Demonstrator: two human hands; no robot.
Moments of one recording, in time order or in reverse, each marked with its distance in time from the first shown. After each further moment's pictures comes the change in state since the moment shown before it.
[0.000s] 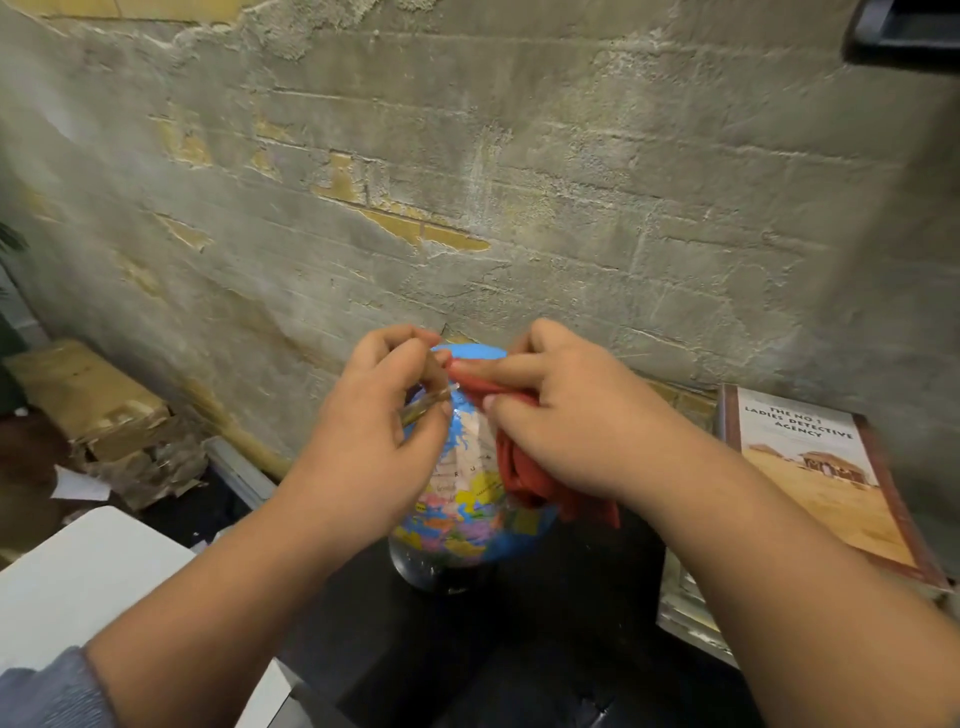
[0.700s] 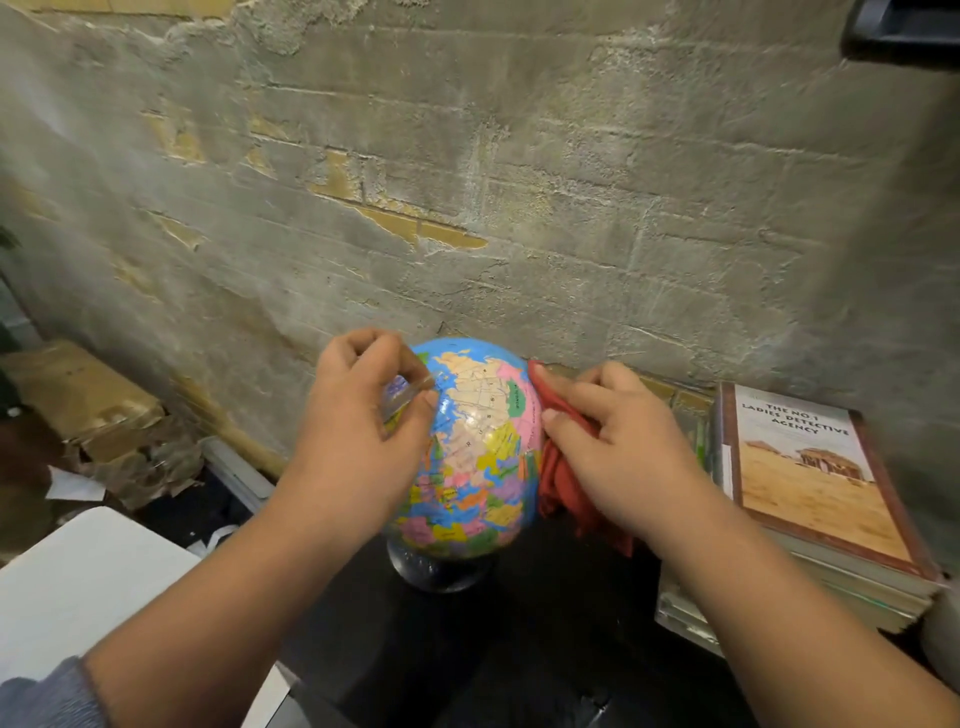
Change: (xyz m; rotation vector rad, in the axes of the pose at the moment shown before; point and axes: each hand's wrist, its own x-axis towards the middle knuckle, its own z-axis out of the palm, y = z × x) left_hand -0.001 -0.007 0.001 0.064 0.120 -0.082; right_hand -0.025 0.044 0.027 0.196 0.236 0.169
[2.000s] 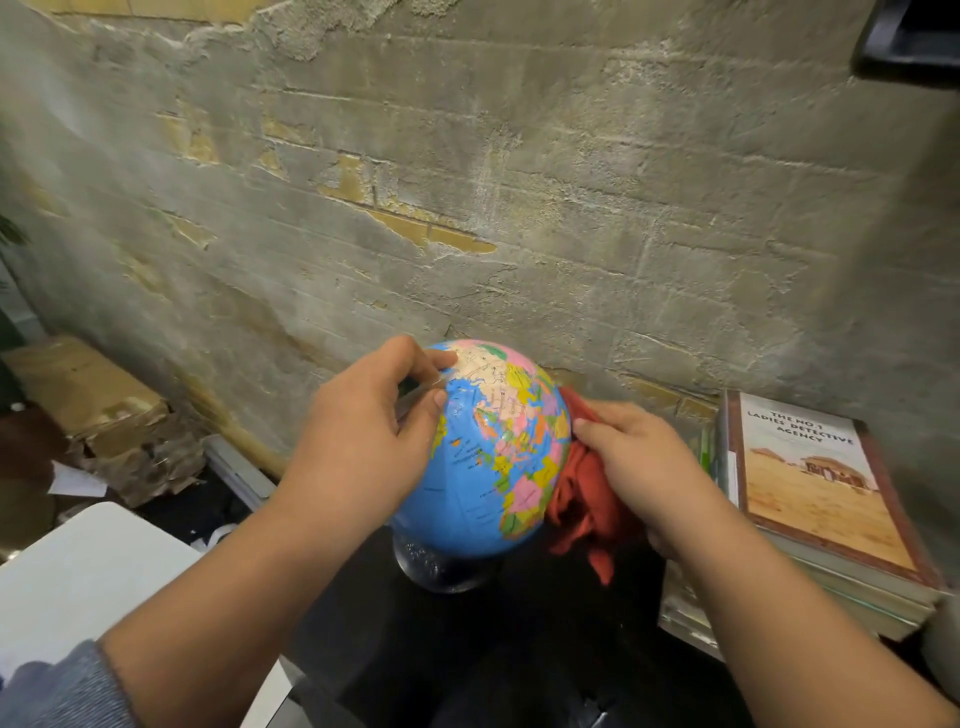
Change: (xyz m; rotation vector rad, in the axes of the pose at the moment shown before) left_hand 0.001 -0.002 -0.005 -0.155 -0.065 -0.066; right_hand 0.003 0.015 0.011 0.376 -0.031 0.349
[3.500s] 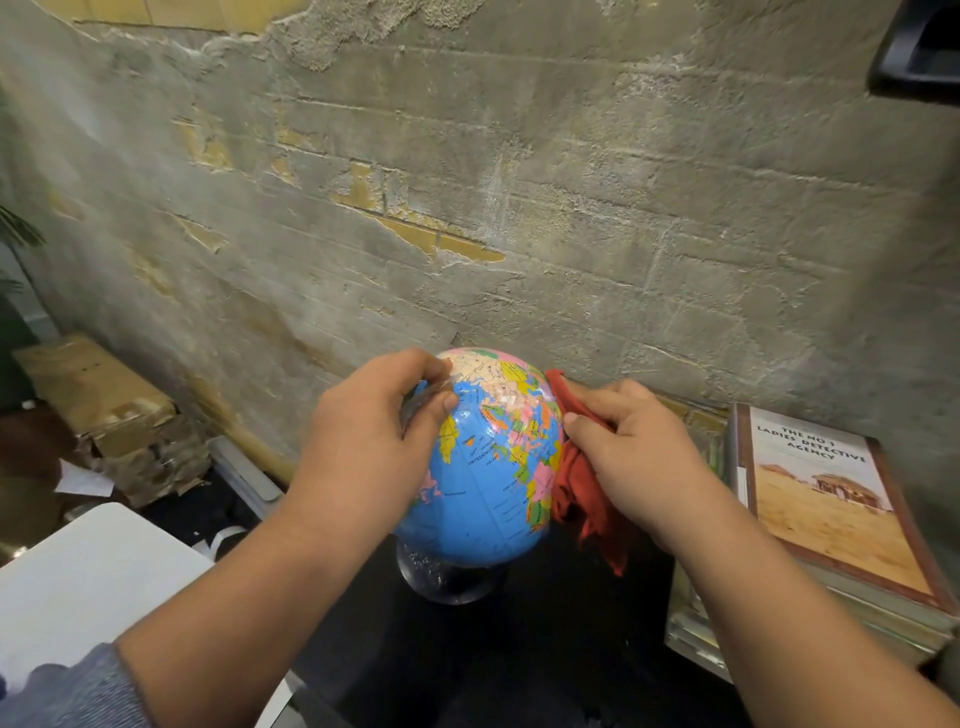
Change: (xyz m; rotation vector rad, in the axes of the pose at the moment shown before) left_hand 0.002 0.002 0.001 0.123 0.112 -0.027; right_hand 0.001 -0.023 -0.001 -0.250 0.010 -0.224
